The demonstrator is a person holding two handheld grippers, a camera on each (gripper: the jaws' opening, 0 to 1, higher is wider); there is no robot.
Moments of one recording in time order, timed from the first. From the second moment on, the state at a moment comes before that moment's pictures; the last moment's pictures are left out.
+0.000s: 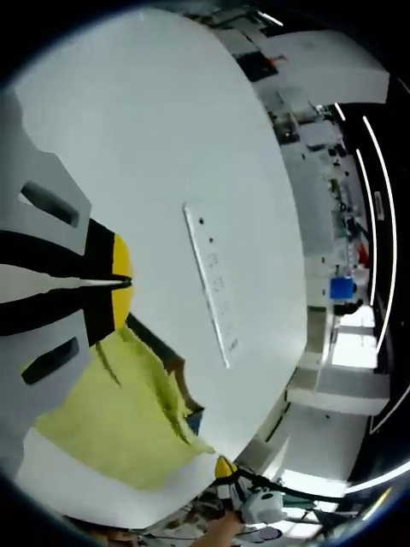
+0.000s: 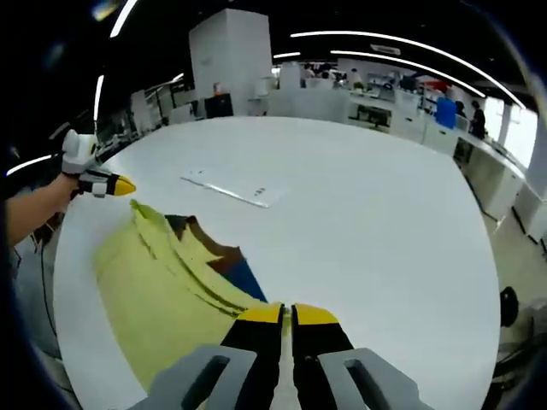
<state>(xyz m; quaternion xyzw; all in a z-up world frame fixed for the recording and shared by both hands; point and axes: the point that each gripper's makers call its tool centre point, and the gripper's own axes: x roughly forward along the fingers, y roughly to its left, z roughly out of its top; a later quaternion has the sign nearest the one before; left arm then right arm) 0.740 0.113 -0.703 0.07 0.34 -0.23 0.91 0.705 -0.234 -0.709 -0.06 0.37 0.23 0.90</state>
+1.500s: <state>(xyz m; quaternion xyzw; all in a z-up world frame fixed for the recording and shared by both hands) 0.719 0.075 -0.743 0.41 0.29 -0.40 0.77 0.688 -0.211 -0.712 -0.09 0.36 0.29 0.88</state>
